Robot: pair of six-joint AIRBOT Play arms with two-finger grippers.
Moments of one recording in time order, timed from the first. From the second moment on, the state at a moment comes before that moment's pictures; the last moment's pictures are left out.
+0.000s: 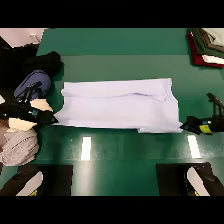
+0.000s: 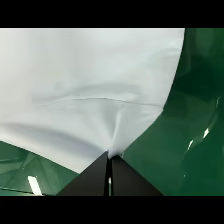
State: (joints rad) left arm 0.16 -0.93 0.82 1.06 -1.41 -1.26; right arm -0.44 -0.74 0.63 -1.13 1.42 1.41
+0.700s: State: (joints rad) left arm 0.16 -0.99 0.82 0.99 -1.15 -1.25; right arm -0.41 -0.75 0.70 -0.90 1.23 1.41
